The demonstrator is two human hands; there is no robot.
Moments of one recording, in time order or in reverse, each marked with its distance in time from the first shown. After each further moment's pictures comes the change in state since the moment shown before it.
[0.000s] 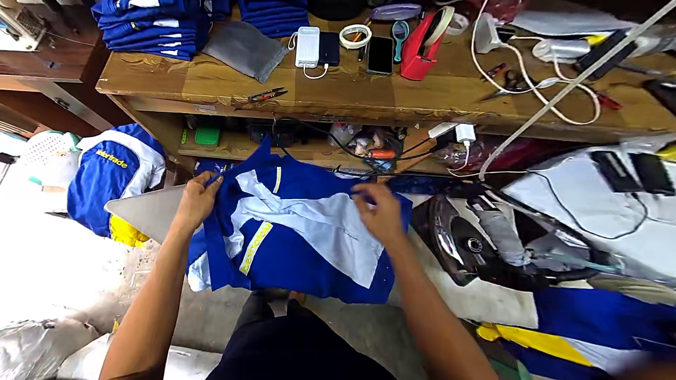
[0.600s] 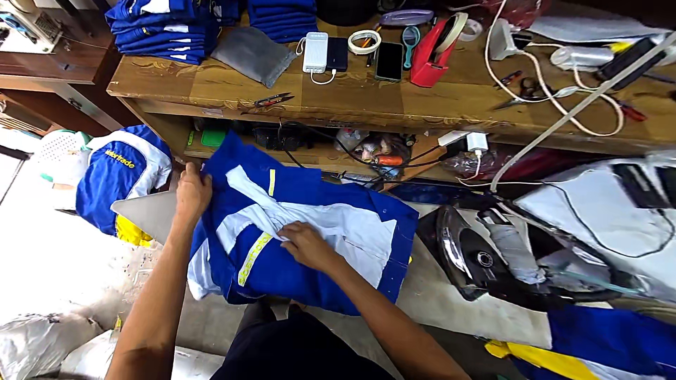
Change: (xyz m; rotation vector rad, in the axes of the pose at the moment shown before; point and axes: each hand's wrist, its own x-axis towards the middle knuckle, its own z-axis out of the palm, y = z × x) left_hand 0.037 -0.032 -0.005 0.387 0.205 -0.132; right_hand -0.022 -0.067 0.123 0.006 -0.560 -0.353
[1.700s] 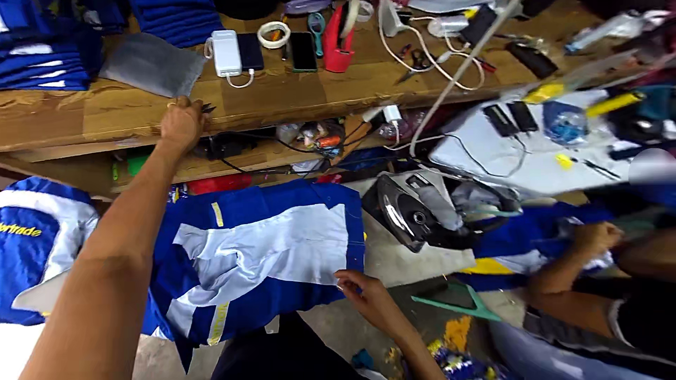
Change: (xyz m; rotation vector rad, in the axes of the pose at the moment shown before) left_hand 0.182 0.194 0.077 0.342 -0.230 0.616; right_hand -0.214 -0.007 -0.027 0.277 0.391 0.686
